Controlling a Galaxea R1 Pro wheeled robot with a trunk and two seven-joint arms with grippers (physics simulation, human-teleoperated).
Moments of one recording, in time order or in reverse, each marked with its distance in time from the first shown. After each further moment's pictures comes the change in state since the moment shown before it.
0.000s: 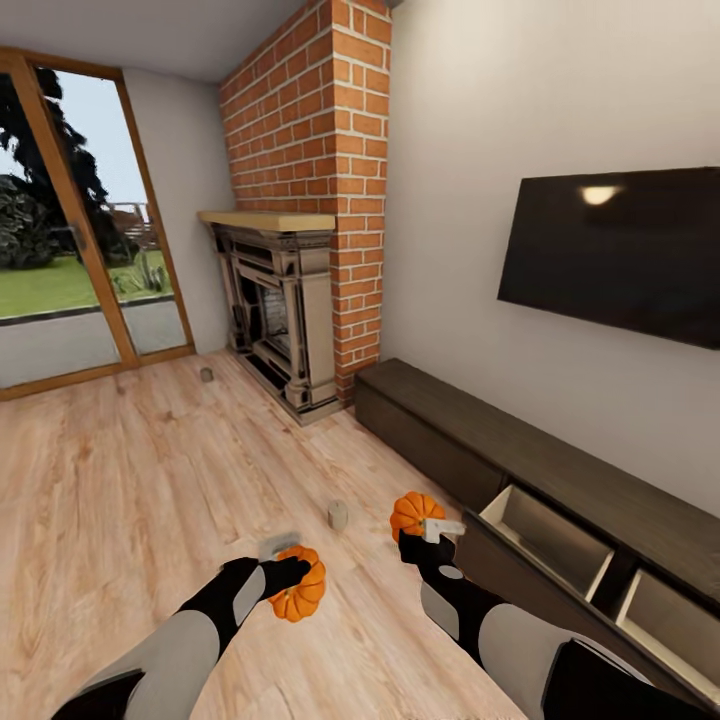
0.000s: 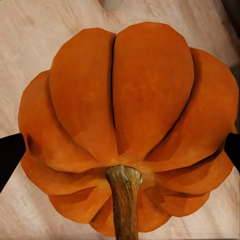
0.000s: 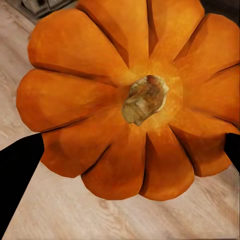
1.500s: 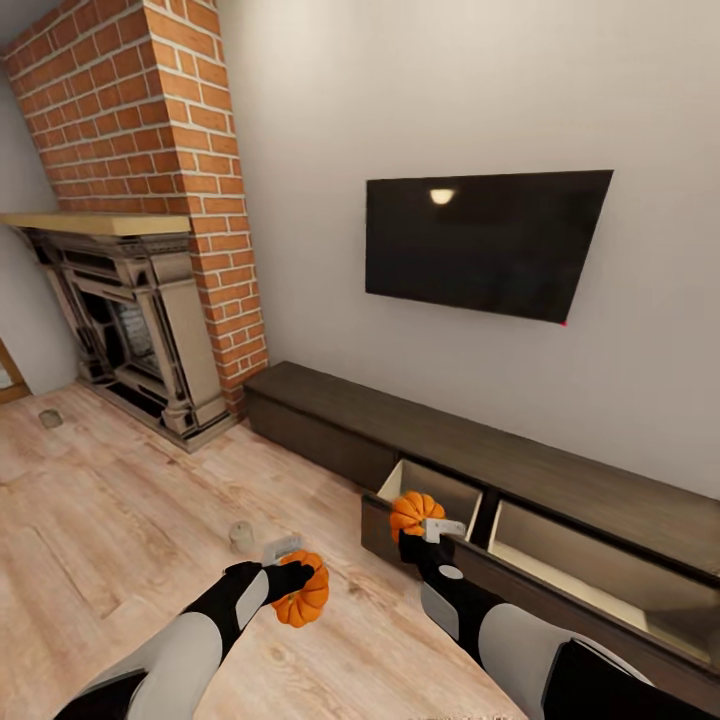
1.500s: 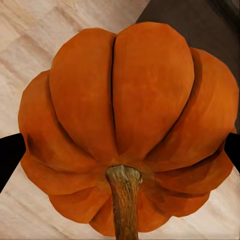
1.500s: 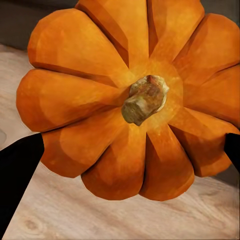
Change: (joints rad) left arm 0.000 -0.007 -0.001 0.026 0.000 -0.012 0.000; right arm 0.000 0.000 -0.001 0.000 0.000 0.000 0.000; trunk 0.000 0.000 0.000
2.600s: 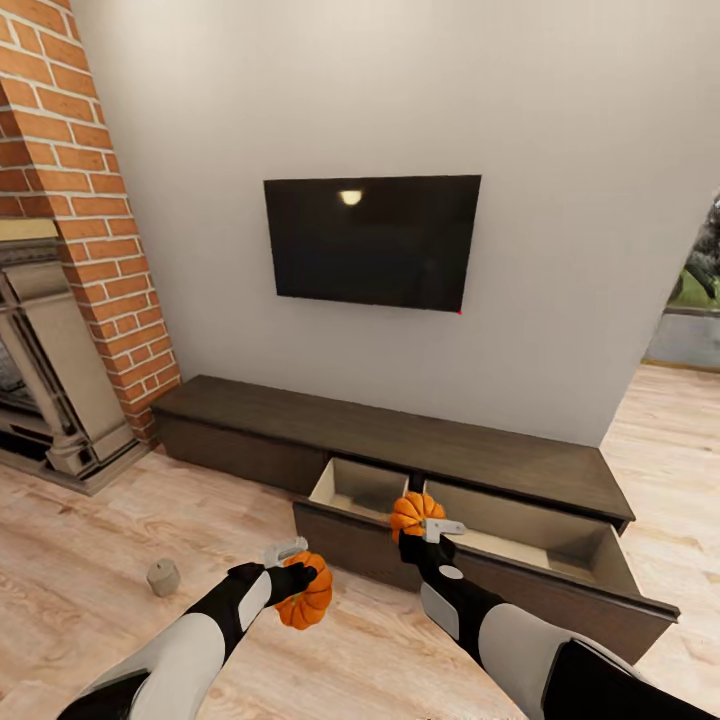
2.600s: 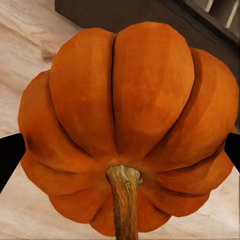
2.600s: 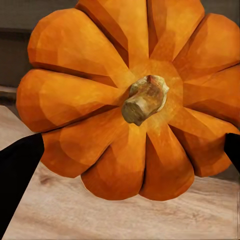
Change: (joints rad) left arm 0.000 -0.008 0.000 0.008 0.000 0.000 -0.001; right arm 0.000 0.000 -0.001 0.001 -0.001 0.000 0.000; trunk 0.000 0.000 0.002
